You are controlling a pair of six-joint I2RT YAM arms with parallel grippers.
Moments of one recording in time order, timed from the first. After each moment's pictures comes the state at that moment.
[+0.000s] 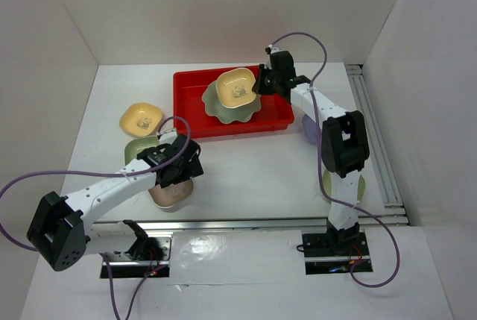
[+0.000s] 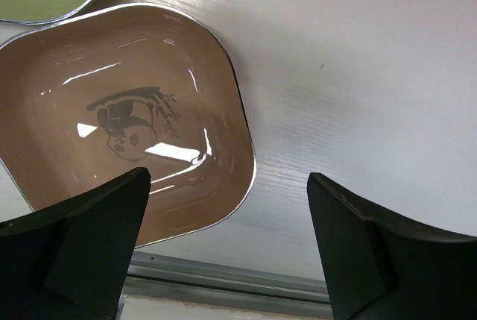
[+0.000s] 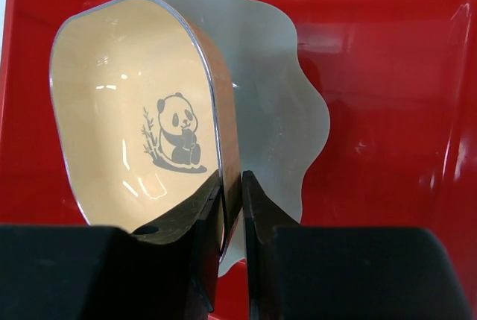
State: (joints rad) left arm -0.65 1.21 0.81 -0.76 -0.36 -0.98; right arm 0.34 2.06 1.70 -0.23 -0.15 0.36
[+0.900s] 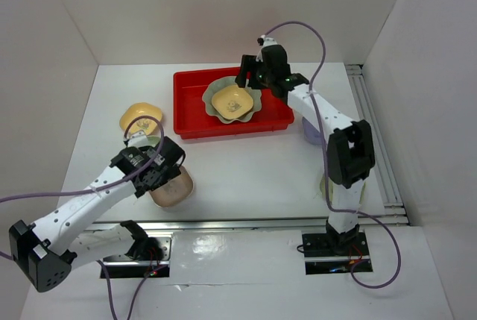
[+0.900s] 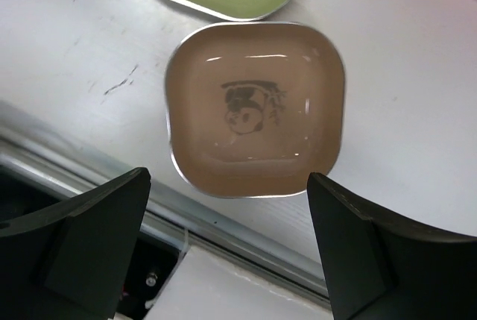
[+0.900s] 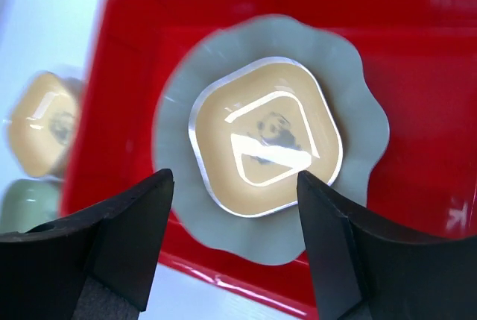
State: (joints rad) left arm -0.65 1.01 0.94 -1.19 -0.56 -1.17; right arm 0.44 1.99 1.72 -0.24 -0.06 0.39
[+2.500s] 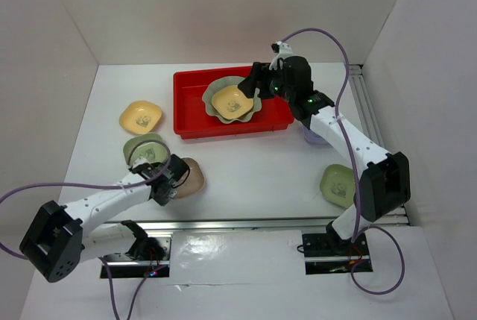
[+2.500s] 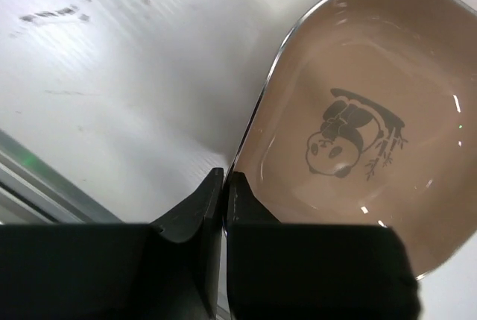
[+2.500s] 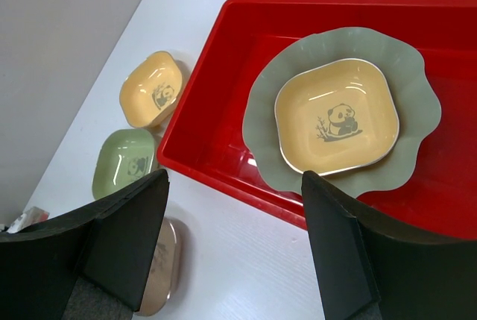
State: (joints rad) left arm -0.59 1.13 0.58 -0.89 -0.45 -1.53; right arm 0.44 1.56 1.36 -0.07 -0.21 0.41
